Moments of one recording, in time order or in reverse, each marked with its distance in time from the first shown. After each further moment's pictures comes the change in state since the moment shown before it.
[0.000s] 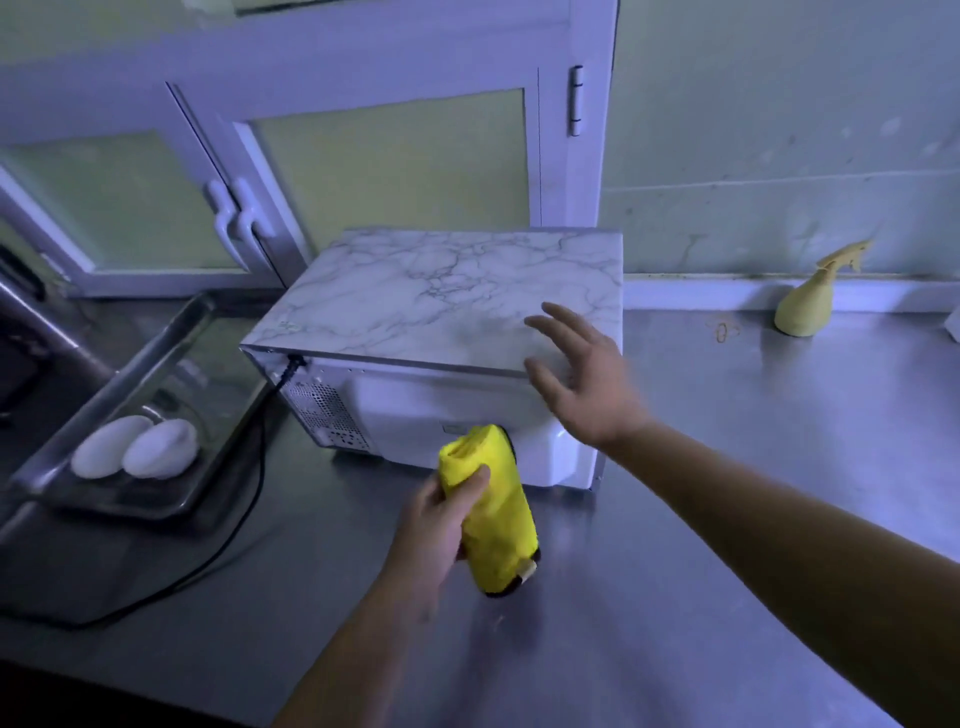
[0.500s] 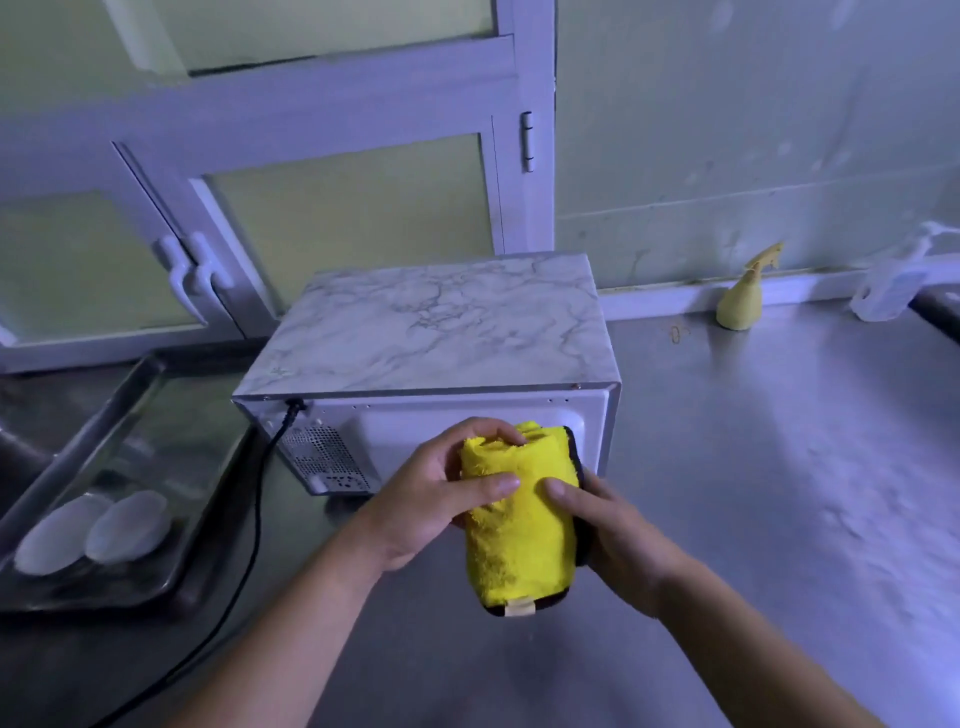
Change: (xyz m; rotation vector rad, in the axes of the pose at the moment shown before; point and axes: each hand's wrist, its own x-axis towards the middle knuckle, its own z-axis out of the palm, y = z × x) left_hand 0.013 0.084 -0.045 0.265 -0.717 0.265; right_hand -0.109 -0.076 0.026 1.191 -0.226 0.740
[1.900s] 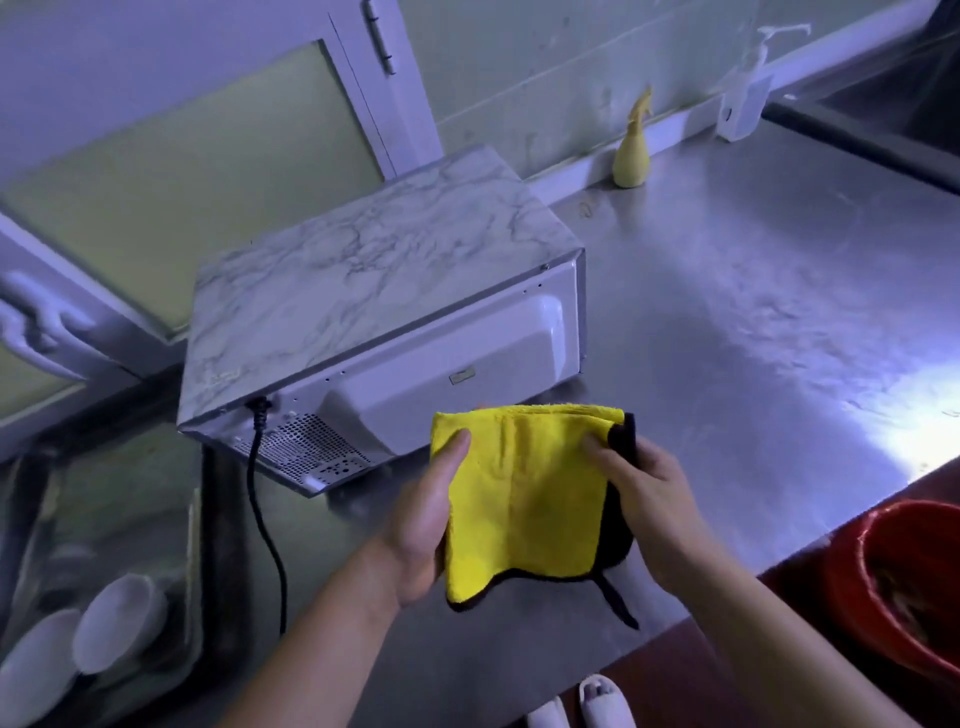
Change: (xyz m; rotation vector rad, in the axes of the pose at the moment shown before) left_hand -0.049 -0.049 -0.049 -0.257 -0.147 -0.557; right_hand -0.021 0.104 0.076 0.090 0.893 -0.227
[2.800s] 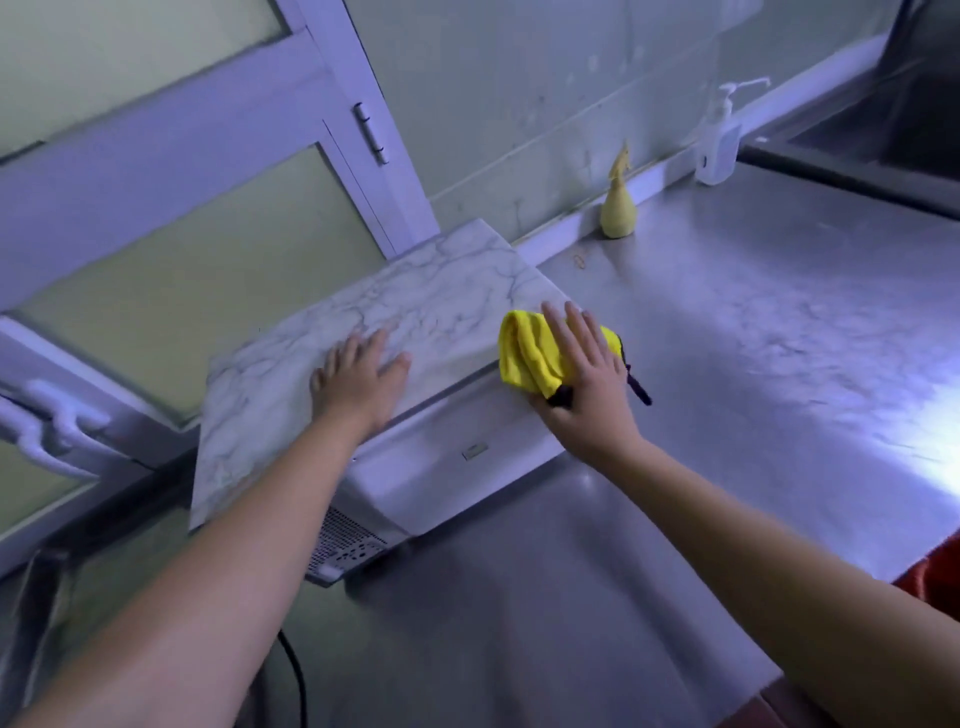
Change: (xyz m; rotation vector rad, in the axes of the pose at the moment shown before) left_hand 0.127 0.169 -0.090 1.557 0.688 0.271; right_hand 0.135 -0.053 0.054 -0.732 0.130 -0.851
